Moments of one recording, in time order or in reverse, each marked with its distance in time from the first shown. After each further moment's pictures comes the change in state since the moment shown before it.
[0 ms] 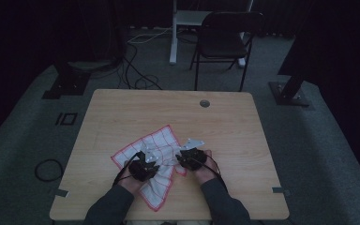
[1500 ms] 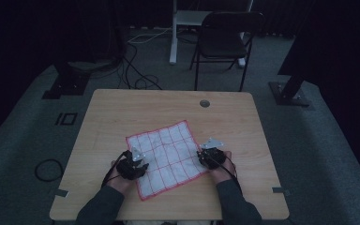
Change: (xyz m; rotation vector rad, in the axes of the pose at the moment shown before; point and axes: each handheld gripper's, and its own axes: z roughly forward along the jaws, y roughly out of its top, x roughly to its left) left arm 0.031 -0.019 -0.010 -0.009 0.086 -0.066; right arm -0.044 -0.032 -0.022 0.022 -0.186 0.071
